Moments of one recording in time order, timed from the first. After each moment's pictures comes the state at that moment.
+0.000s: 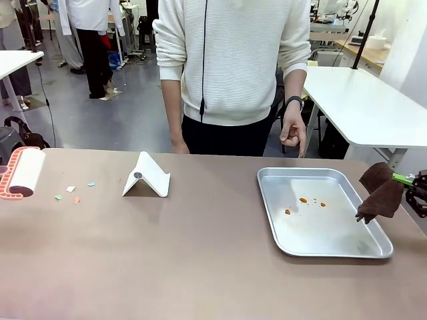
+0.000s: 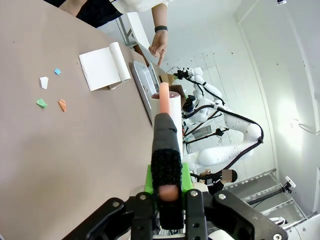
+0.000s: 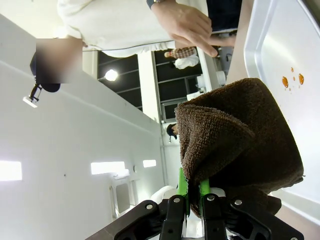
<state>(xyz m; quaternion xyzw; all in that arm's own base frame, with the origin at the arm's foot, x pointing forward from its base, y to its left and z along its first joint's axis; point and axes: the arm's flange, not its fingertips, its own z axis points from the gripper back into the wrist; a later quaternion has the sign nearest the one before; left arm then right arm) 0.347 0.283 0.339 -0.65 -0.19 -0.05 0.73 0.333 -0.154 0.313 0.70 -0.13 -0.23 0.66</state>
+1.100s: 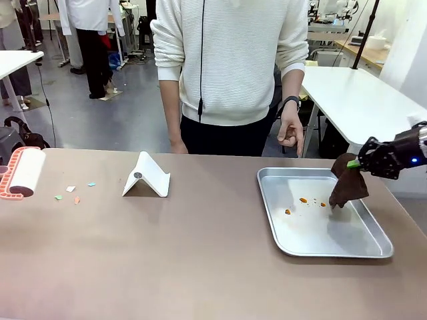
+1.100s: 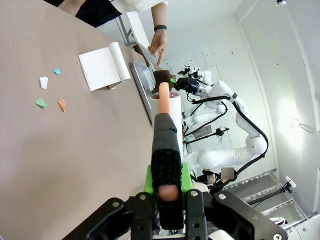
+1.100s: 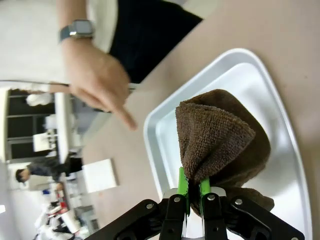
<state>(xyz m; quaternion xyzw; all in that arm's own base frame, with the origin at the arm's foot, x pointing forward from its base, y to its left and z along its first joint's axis) 0.347 0.283 0.339 -0.65 -0.19 -0.05 0.73 0.443 -0.053 0.387 0.32 -0.20 -0.23 0.90</state>
